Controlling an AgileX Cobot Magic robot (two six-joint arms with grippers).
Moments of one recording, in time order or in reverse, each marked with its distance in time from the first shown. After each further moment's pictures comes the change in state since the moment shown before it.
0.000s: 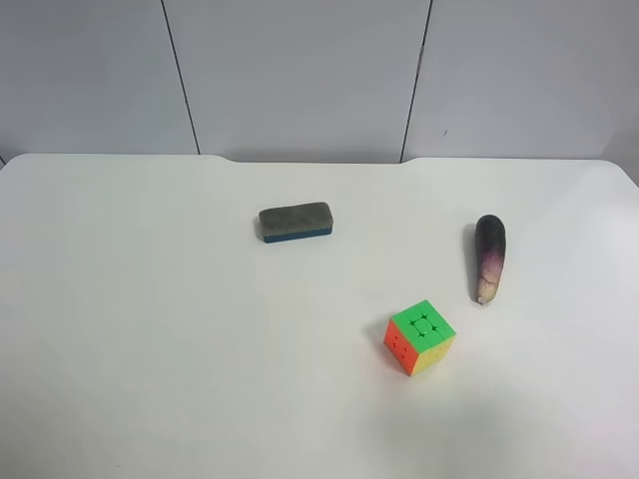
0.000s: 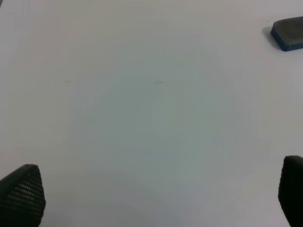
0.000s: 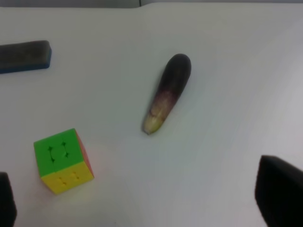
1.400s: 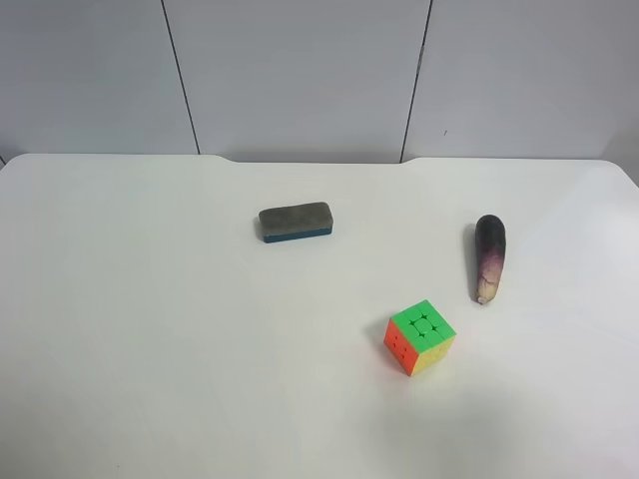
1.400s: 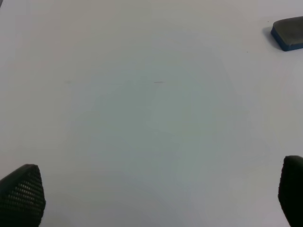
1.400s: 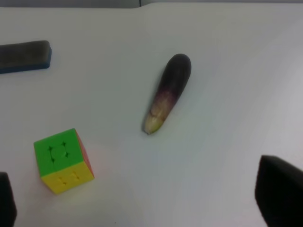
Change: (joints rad) left arm 0.000 0.000 0.000 0.000 0.000 0.000; right arm 0.000 0.000 0.000 0.000 0.000 0.000
